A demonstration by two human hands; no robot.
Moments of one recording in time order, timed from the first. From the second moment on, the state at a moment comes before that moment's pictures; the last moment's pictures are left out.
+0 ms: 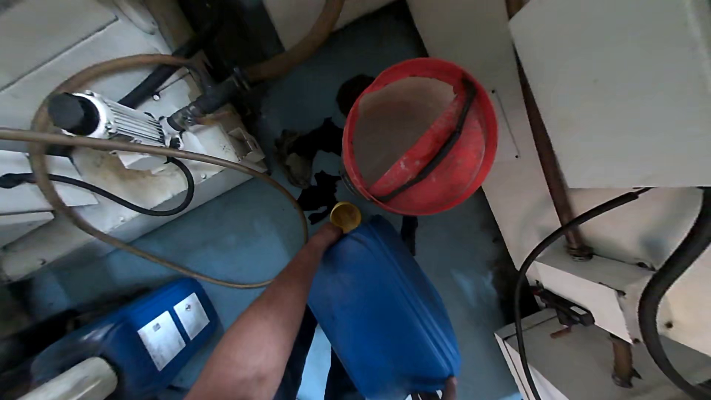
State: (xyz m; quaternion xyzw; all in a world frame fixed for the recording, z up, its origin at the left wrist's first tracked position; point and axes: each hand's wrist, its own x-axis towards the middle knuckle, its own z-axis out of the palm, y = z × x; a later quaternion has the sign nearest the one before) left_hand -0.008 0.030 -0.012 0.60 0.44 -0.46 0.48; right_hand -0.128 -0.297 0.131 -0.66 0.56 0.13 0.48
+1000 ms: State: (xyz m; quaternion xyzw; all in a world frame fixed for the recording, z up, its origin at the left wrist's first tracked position) left_hand -0.012 0.030 -0.017 0.60 0.46 -0.44 0.49; right_hand -0.128 -0.295 0.130 -0.68 0.55 0.15 0.47
